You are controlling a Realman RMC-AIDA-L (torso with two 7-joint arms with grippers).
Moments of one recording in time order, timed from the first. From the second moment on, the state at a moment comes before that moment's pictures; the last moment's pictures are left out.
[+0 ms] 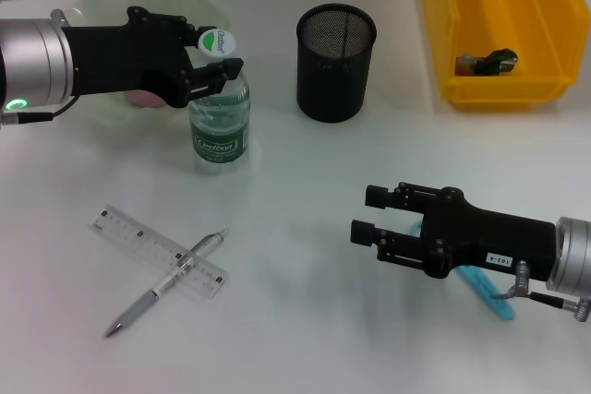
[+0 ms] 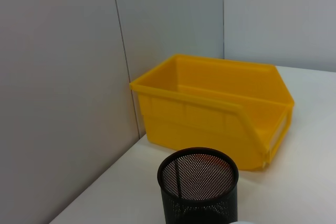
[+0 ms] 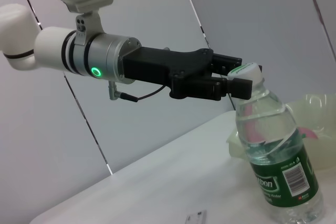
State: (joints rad) left arm -0.34 -2.07 1.26 1.34 1.96 1.18 -1.80; right arm 0.42 2.09 -0.97 -0.32 -1.62 -1.53 1.11
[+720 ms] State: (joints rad) left arm -0.36 -2.07 1.26 1.33 1.96 1.19 -1.80; right arm 0.42 2.09 -0.97 -0.32 -1.62 -1.53 1.11
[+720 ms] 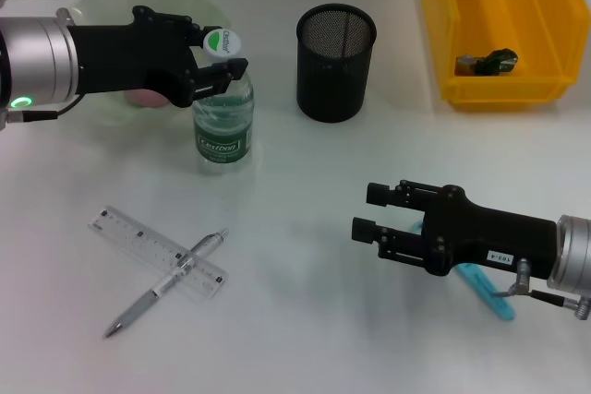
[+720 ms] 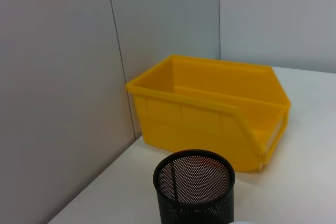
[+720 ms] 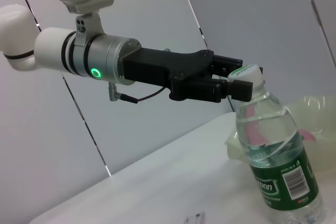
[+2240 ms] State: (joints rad) left arm -0.31 -2.07 1.17 1.30 1.69 1.24 -1.71; right arm 0.43 2.09 -0.97 -0.31 -1.62 -1.52 1.11
